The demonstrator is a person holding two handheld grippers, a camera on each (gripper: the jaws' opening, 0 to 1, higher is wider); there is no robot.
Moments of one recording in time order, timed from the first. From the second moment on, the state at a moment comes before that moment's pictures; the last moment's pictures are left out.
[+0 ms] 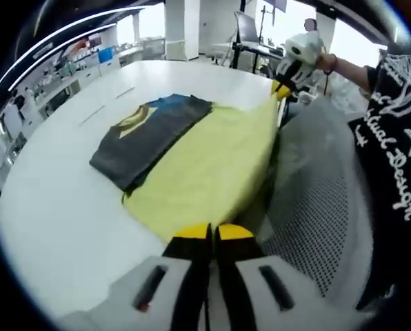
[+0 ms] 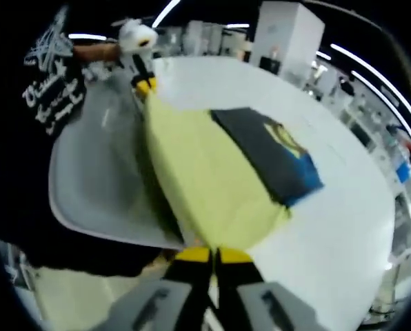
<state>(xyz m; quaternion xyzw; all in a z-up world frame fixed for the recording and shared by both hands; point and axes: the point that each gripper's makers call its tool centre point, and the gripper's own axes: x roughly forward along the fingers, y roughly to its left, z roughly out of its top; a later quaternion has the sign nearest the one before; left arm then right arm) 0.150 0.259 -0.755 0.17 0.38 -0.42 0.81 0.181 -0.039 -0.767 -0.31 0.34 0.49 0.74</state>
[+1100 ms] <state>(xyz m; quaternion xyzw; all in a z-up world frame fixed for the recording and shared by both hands) 0.283 0.266 -0.699 0.24 0.32 -0.39 0.83 0.300 -0.025 -0.712 -0.39 0.27 0.45 0.76</state>
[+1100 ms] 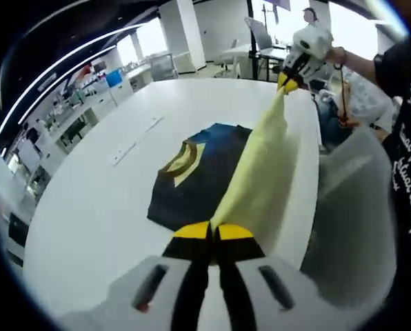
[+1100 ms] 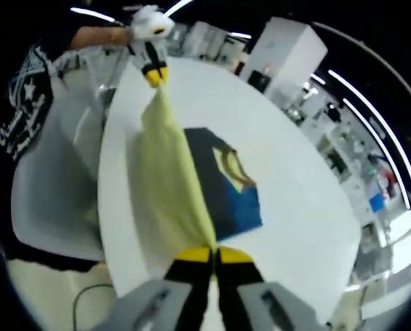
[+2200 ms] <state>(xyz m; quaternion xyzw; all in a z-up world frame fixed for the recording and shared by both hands) 0.420 0.292 -0.717 0.15 0.32 -0.33 0.87 0.439 -0.012 -0.722 -0.40 0.26 0.39 0.79</state>
